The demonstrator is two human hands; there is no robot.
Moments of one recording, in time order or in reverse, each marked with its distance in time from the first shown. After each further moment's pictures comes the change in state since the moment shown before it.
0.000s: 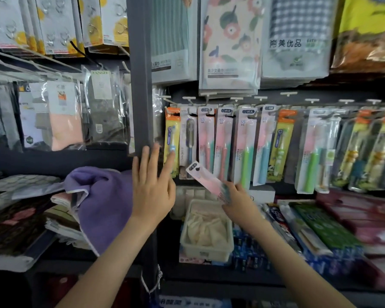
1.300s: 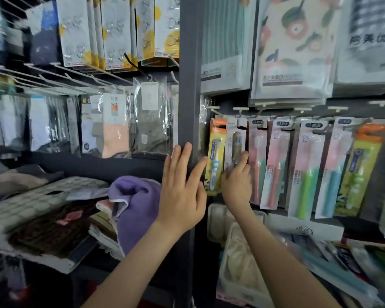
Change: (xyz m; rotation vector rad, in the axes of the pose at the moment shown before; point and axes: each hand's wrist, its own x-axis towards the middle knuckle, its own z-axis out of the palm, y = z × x) left_hand 0.023 -0.030 0.004 -0.145 0.045 -0.006; right_hand 0.122 -0.114 0.051 0.293 0.461 0.012
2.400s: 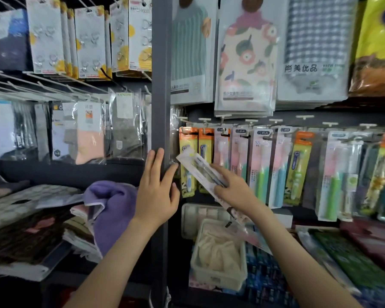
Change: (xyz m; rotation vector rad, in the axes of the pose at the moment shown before) left_hand 0.000 0.003 -0.004 0.018 -0.029 -0.009; right_hand -0.023 0.015 -0.137 0.131 -0.489 -0.267
